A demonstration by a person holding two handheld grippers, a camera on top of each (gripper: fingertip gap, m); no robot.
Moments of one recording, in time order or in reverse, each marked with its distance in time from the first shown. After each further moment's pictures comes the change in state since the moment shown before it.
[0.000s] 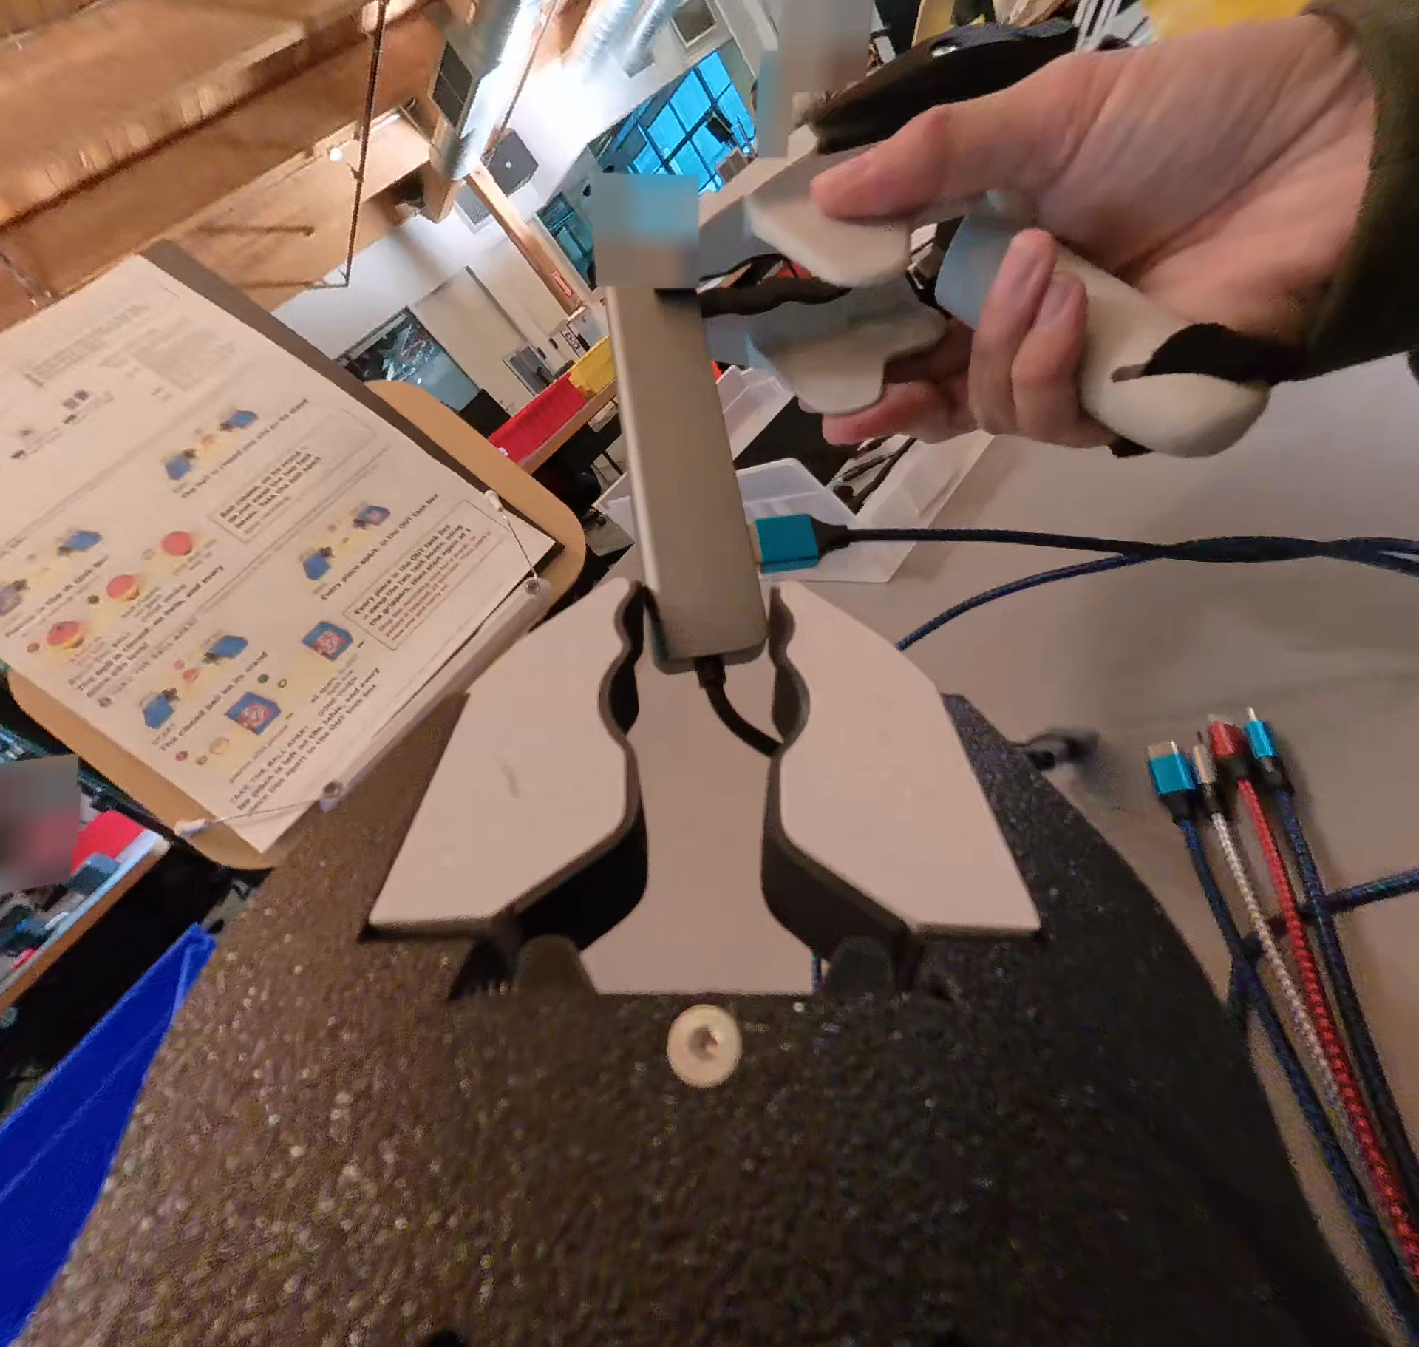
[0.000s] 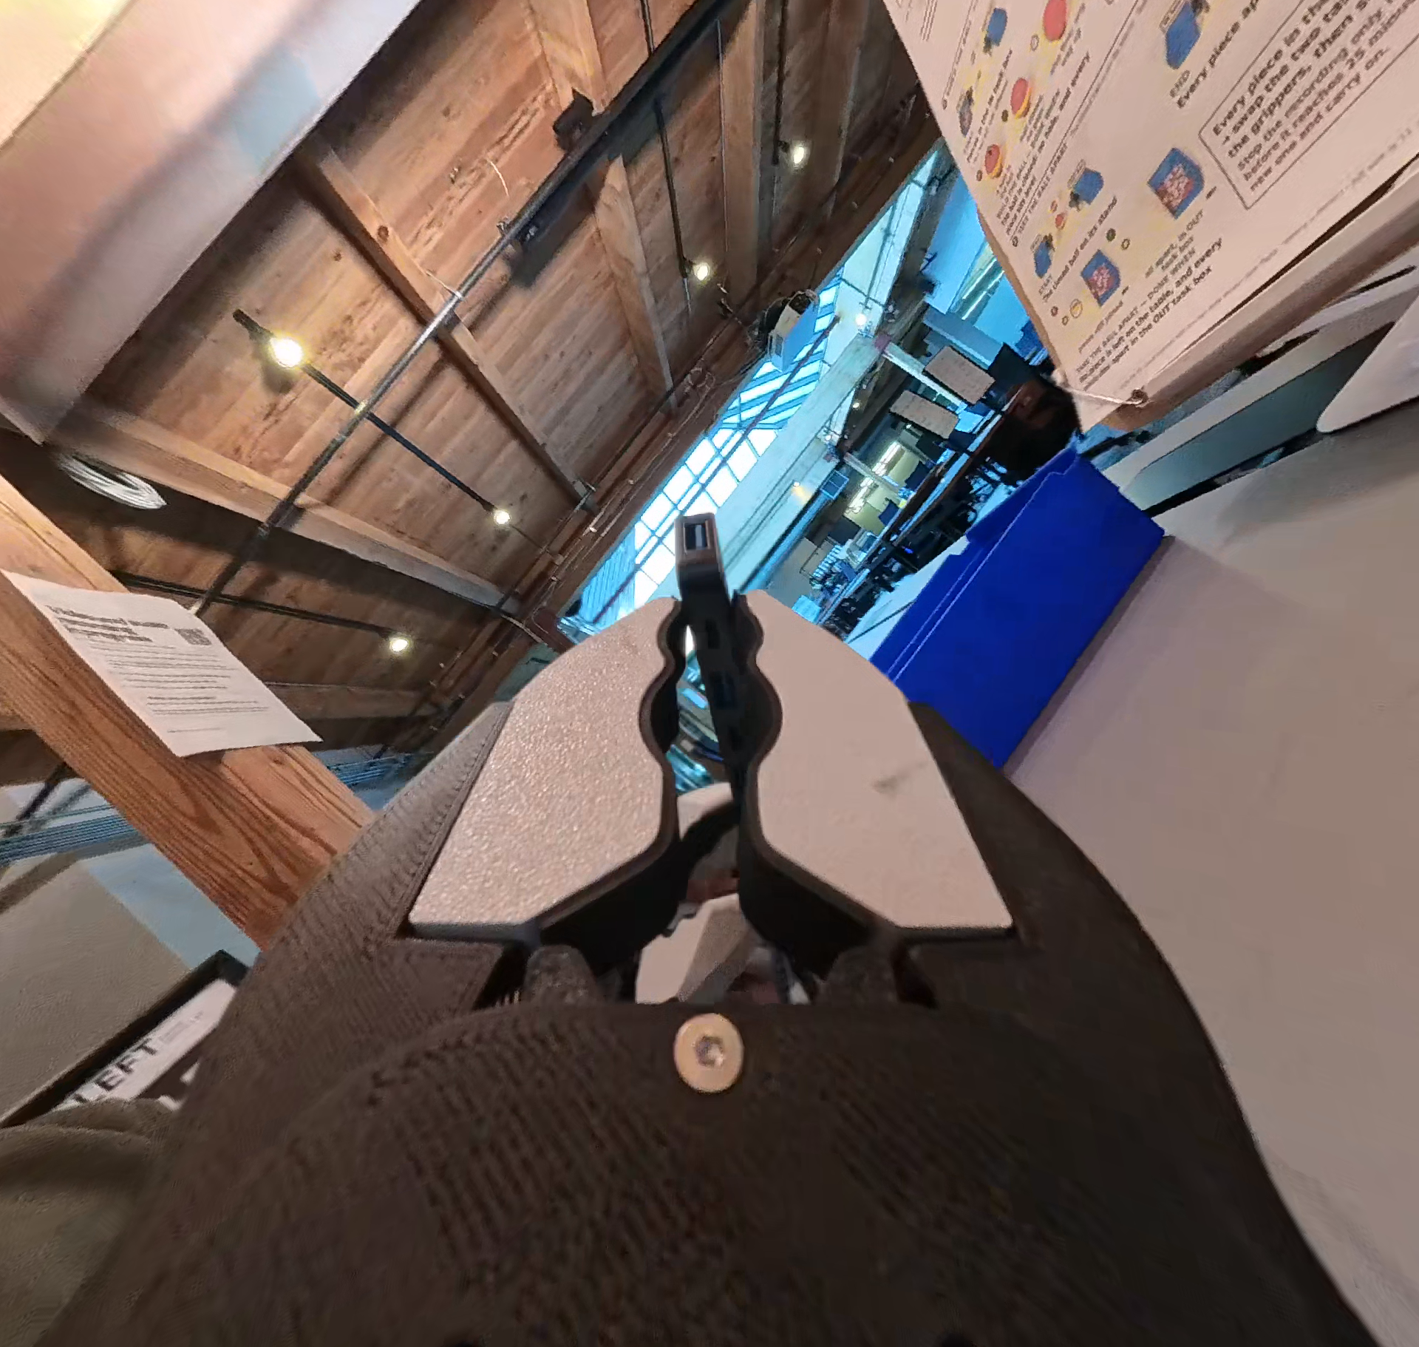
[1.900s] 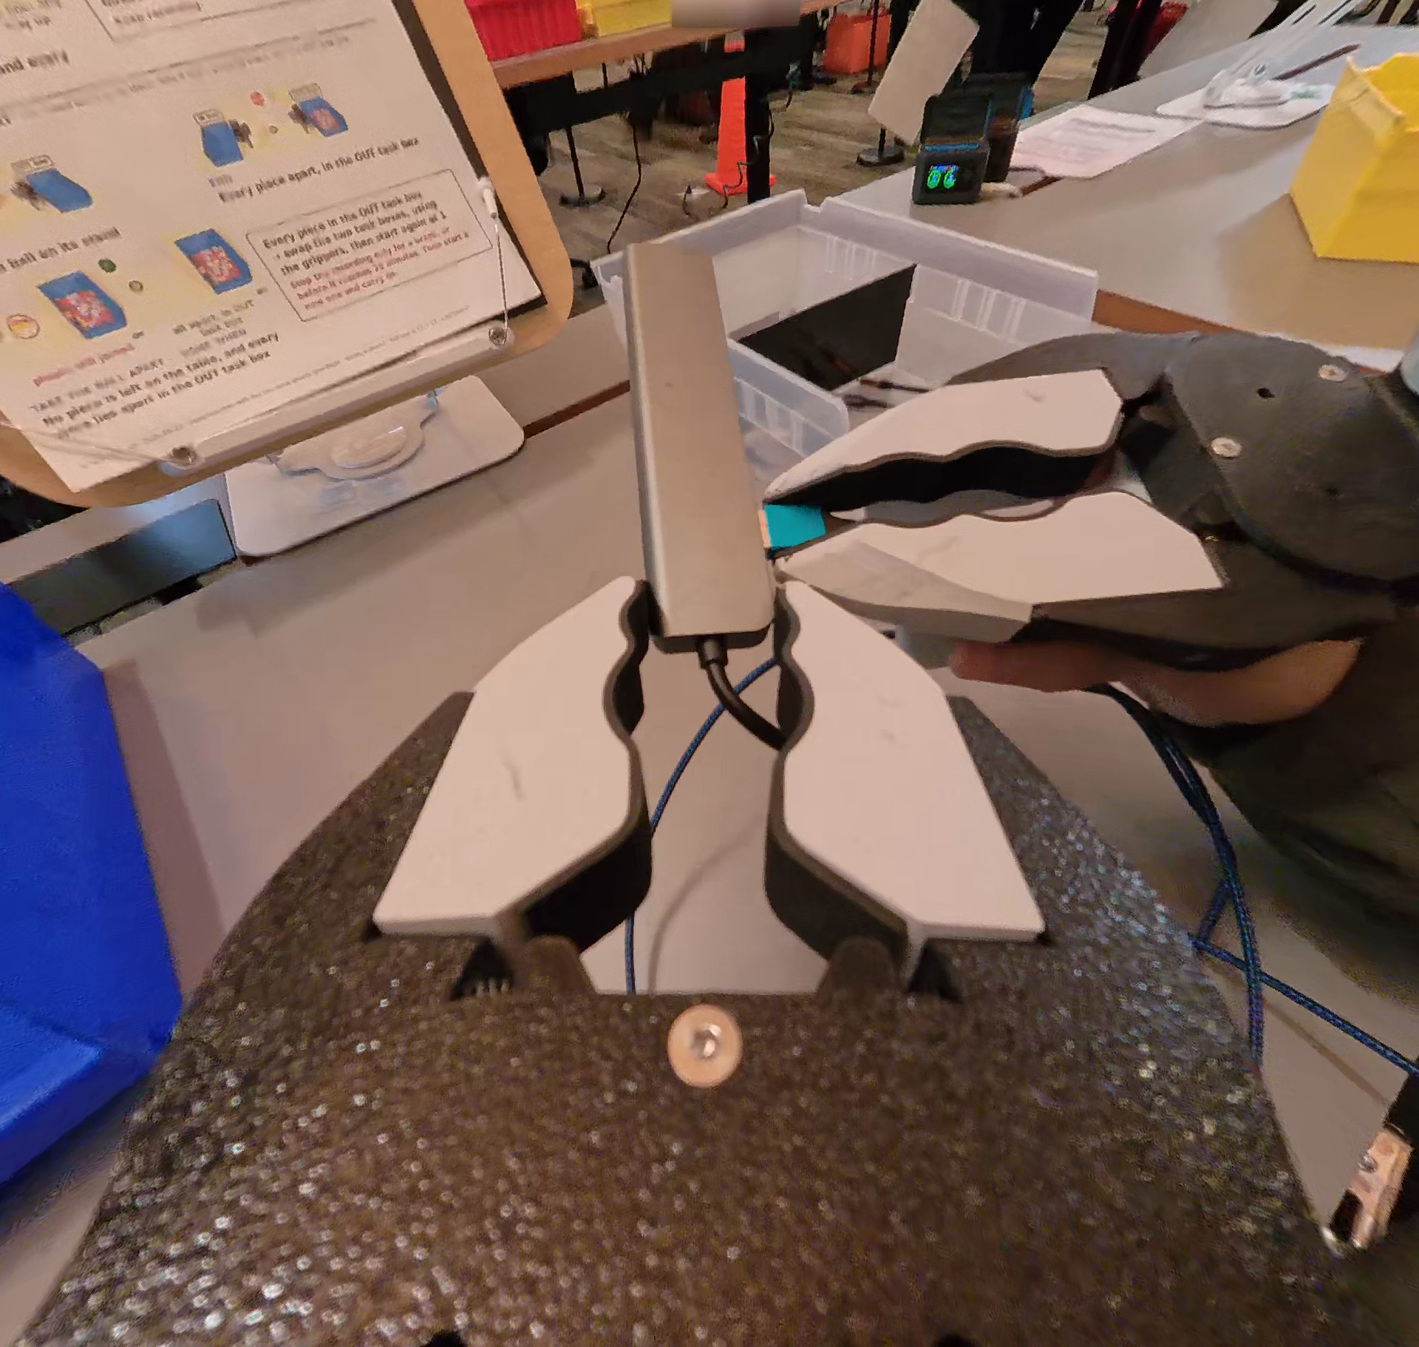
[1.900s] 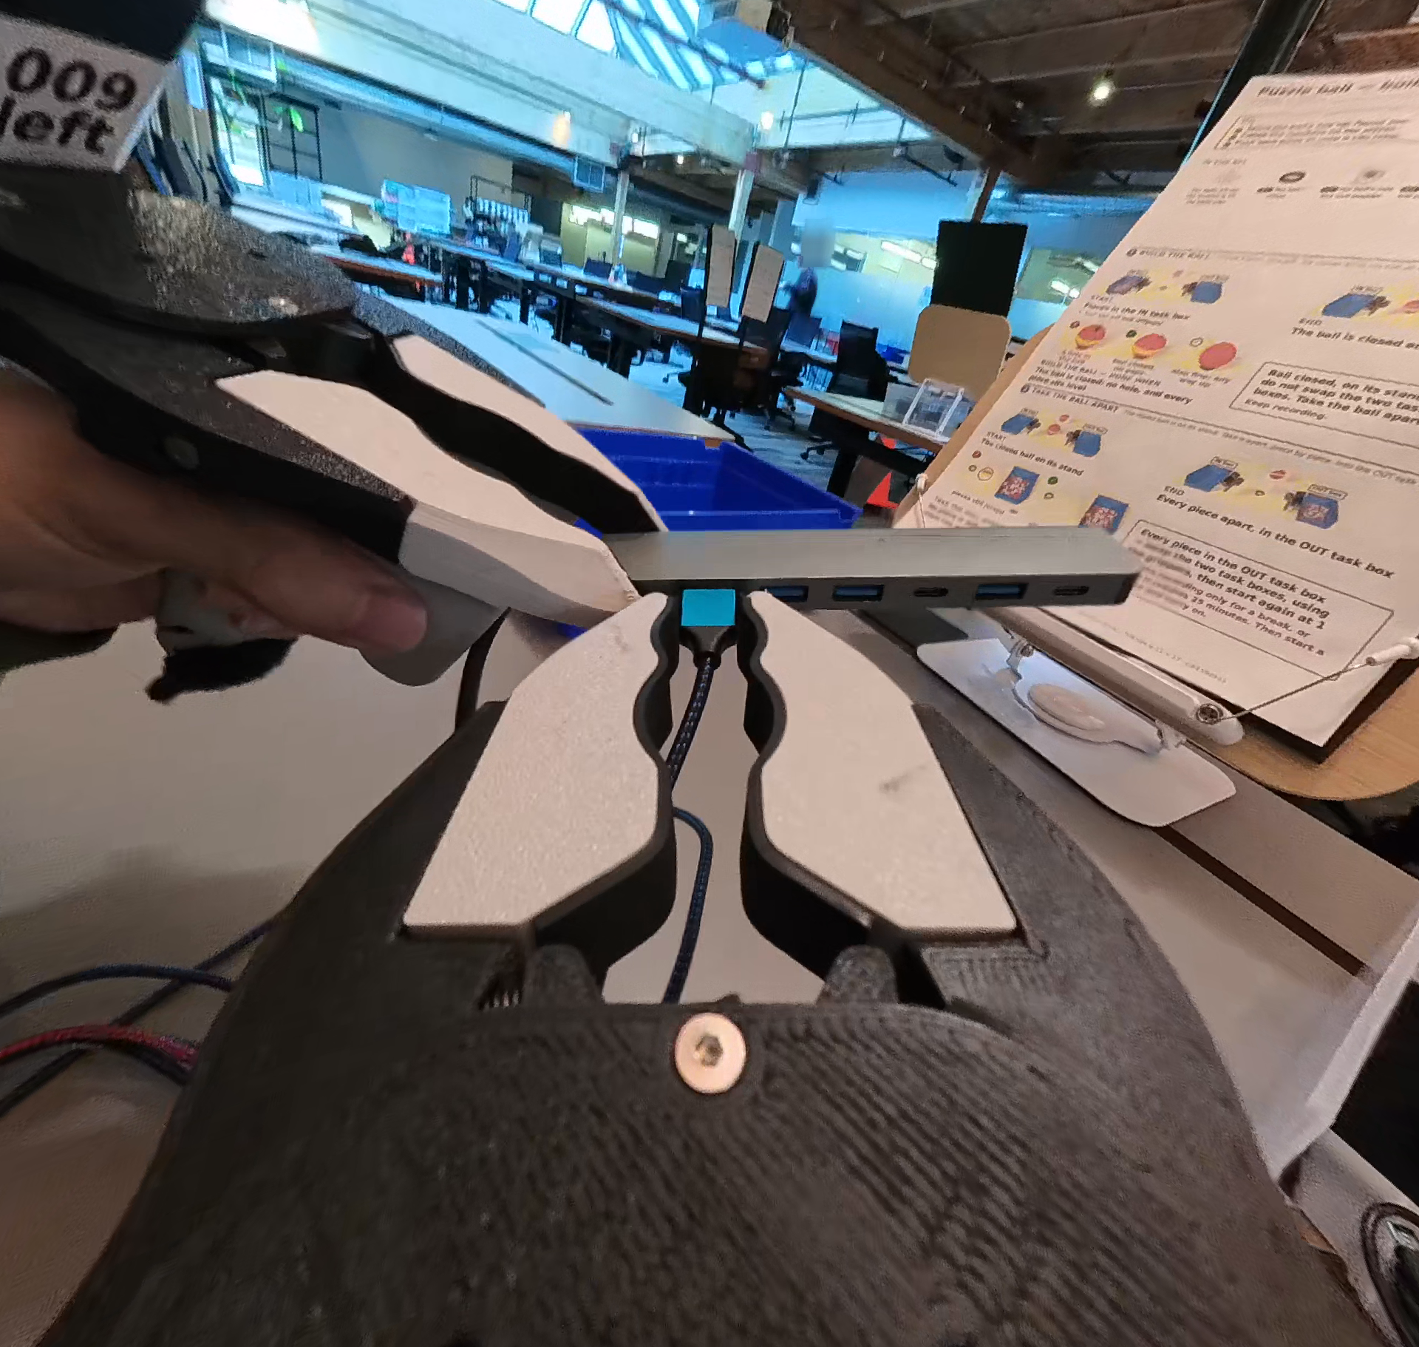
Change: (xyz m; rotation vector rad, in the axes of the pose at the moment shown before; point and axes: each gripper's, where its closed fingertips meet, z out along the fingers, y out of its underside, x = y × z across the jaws) left arm -0.029 0.001 -0.011 -0.327 -0.009 -0.547; right arm 0.003 0.088 0.027 -0.377 0.165 -1.266
